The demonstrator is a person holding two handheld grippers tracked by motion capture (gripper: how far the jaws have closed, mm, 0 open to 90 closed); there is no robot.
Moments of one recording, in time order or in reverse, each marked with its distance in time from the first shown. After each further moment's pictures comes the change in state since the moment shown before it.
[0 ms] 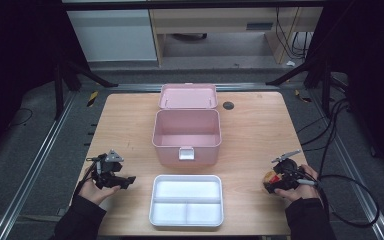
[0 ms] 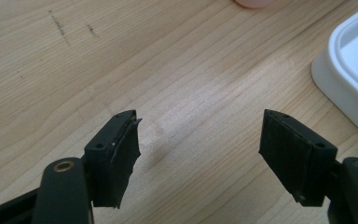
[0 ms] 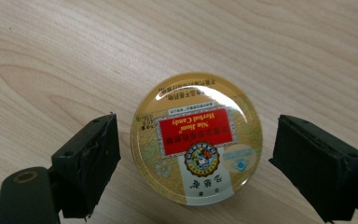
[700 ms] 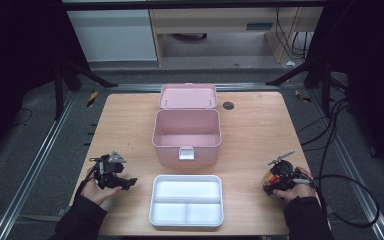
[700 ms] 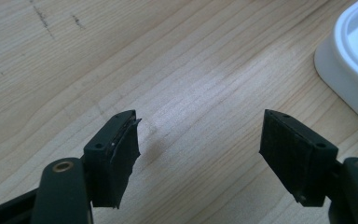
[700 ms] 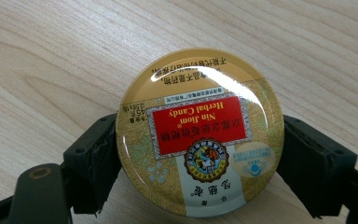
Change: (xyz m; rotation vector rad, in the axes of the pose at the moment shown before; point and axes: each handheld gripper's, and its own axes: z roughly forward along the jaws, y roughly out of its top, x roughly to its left) left arm -0.001 0.000 0.008 0.028 -0.010 0.010; right arm -0.002 0.000 0.018 0.078 0.016 -0.021
